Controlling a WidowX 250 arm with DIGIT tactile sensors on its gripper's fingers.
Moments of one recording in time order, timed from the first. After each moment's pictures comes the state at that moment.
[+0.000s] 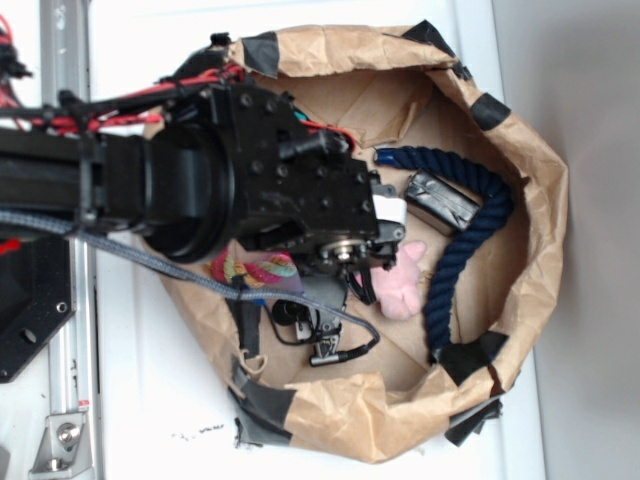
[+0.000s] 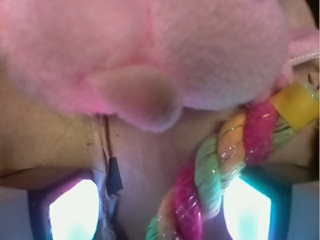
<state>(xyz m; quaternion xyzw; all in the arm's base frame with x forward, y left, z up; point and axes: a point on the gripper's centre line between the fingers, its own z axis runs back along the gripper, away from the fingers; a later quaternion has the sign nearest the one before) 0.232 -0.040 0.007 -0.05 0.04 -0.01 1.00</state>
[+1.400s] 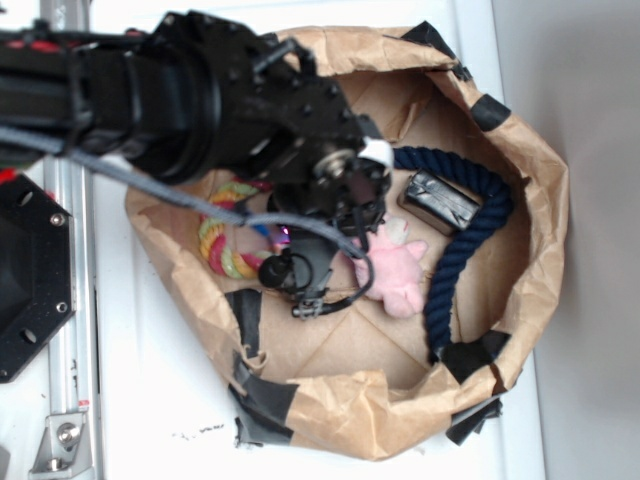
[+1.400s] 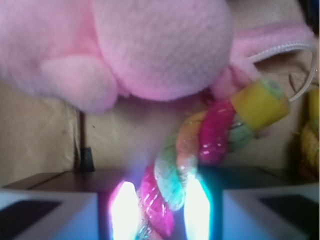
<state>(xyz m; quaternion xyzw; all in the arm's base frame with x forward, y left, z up) 0.225 -0.021 0.002 -0.10 0.04 -0.04 0.99</state>
